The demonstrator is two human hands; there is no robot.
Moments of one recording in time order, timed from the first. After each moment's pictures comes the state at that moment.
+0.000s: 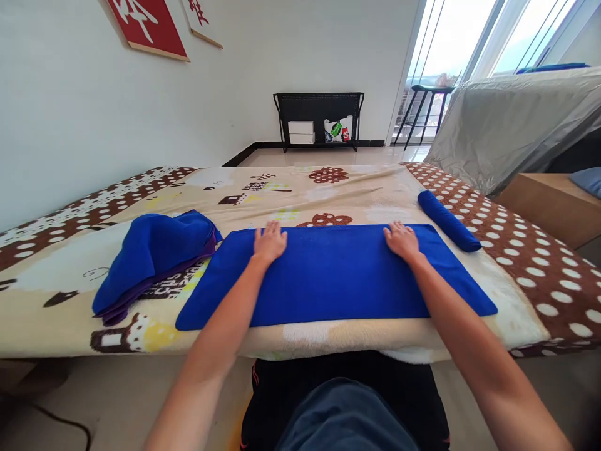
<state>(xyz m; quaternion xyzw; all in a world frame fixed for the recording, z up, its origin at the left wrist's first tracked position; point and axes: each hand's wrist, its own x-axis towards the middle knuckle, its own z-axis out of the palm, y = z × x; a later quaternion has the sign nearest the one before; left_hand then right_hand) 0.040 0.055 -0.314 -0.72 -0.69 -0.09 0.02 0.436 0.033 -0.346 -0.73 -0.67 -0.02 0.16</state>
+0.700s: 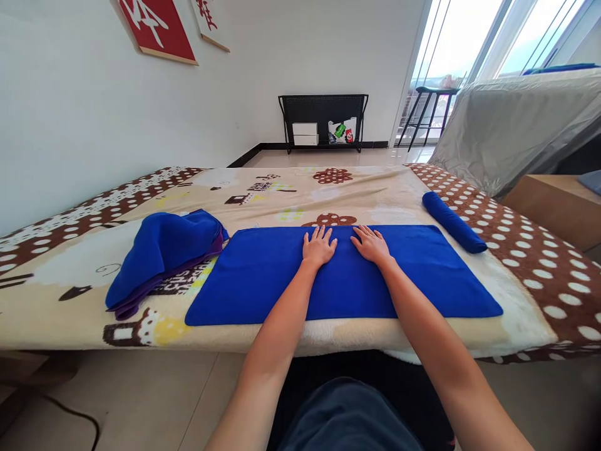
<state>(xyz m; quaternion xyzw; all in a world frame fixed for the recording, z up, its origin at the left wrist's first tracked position) 0.150 0.043 -0.345 -0.78 -0.61 -0.10 -0.04 0.351 0.041 -0.362 -0.64 -0.75 0.02 0.16</state>
